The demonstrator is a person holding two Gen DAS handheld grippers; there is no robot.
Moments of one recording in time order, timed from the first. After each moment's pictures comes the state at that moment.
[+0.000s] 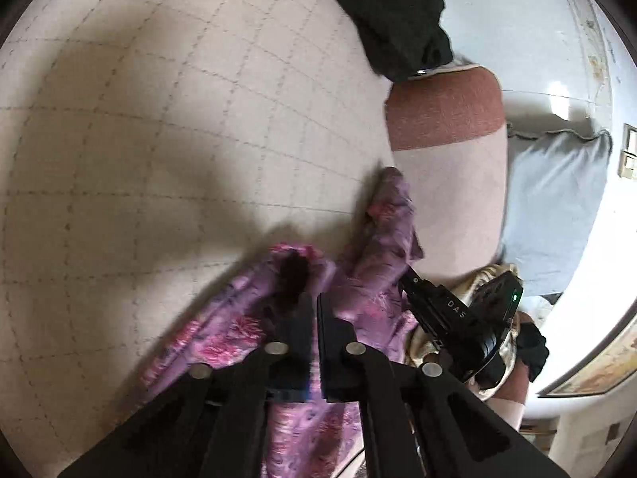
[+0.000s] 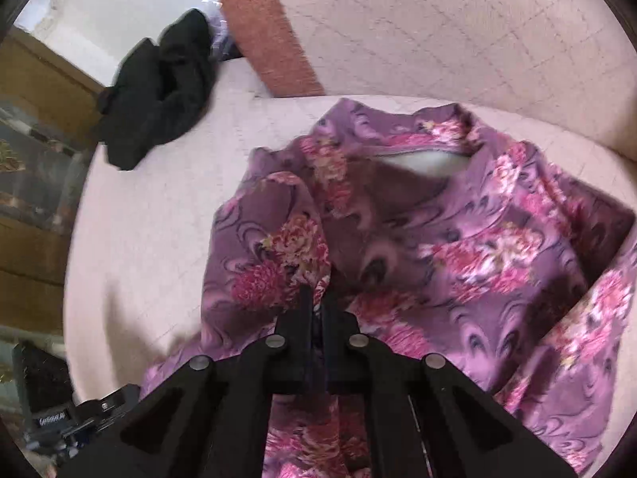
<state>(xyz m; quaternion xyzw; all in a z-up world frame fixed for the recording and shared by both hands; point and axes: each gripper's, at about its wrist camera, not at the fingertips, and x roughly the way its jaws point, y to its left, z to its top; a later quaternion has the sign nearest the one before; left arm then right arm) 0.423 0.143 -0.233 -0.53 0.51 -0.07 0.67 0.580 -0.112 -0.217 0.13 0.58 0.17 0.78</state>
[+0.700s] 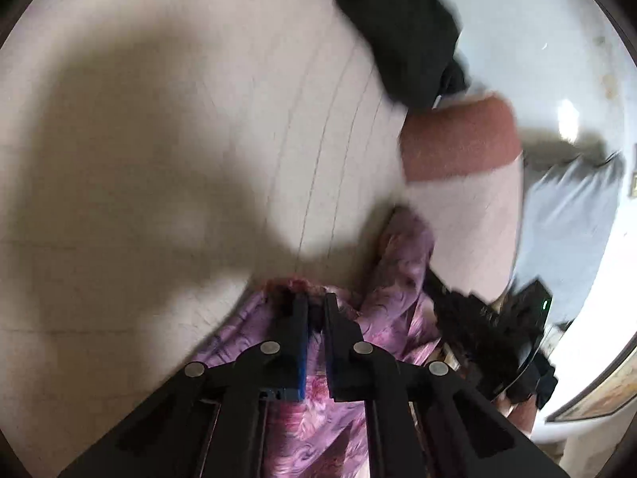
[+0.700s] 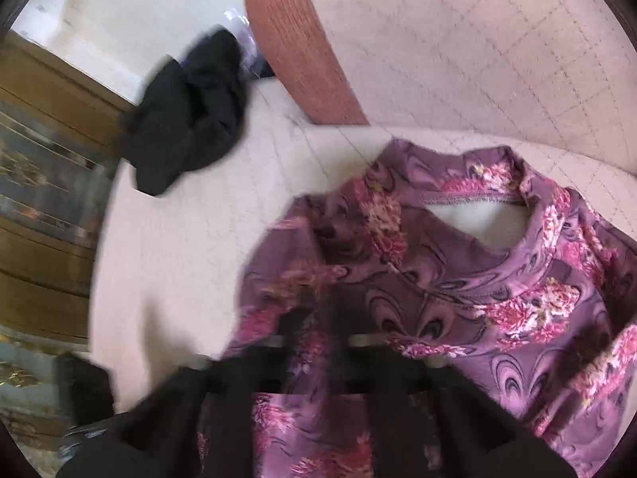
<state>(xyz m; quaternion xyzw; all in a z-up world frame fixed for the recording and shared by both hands) 0.429 0.159 -0.232 -0.54 0.46 -0.01 0.70 0.607 -0.092 -0.204 0.14 0.58 0.17 0.78</state>
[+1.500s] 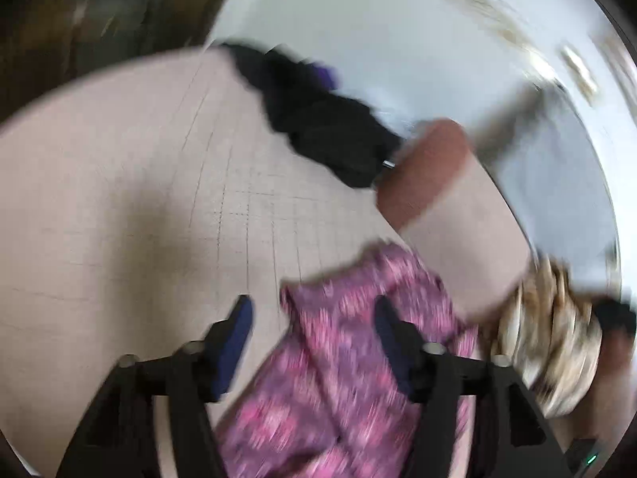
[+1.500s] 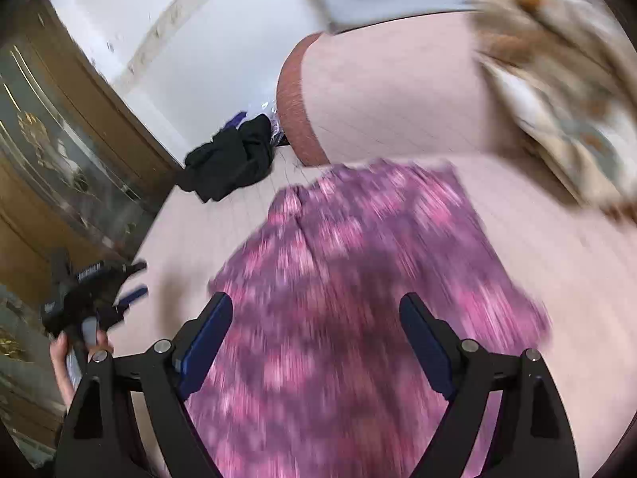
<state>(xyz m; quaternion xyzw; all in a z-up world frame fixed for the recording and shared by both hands) 0.315 0.142 -0.099 -0.30 0.39 0.05 0.87 0.338 -0.225 -0.095 0.19 0.42 0.16 0.87</state>
